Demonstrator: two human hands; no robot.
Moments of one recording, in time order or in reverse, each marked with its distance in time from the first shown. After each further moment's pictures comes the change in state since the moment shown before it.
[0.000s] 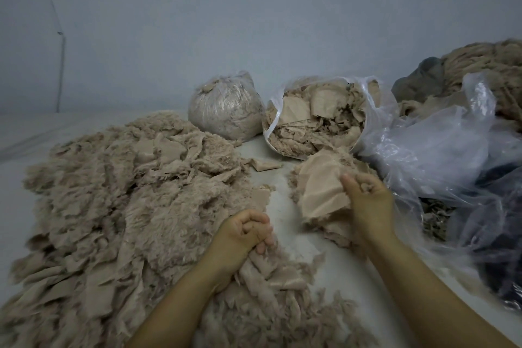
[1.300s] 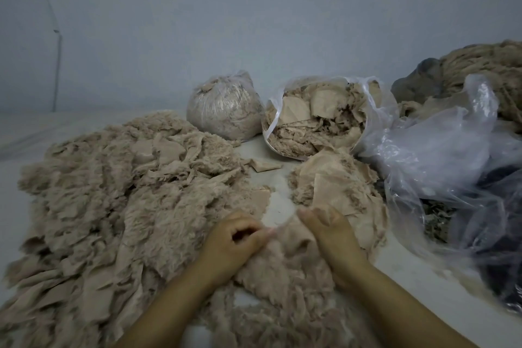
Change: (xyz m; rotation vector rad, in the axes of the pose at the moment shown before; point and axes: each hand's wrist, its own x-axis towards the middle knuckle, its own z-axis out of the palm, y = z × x) left_hand -0.005 0.003 -0.013 0.518 0.050 0.271; right_hand -0.058 0.005 0.018 0.166 -0.454 0.251
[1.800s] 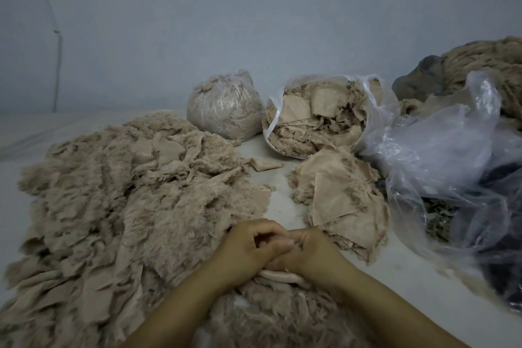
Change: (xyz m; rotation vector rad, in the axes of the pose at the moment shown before) left_hand 0.003 0.010 0.017 -0.112 -0.169 0.000; right_hand -0.020 -0.003 0.014 -0.276 -0.441 0.064
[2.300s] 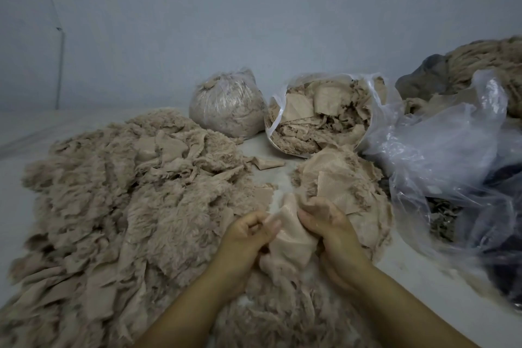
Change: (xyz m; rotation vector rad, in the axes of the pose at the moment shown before) left_hand -0.005 -0.008 0.008 -0.663 0.153 -0.276; right_hand 0.006 0.001 -0.012 0.568 0.246 -0.153
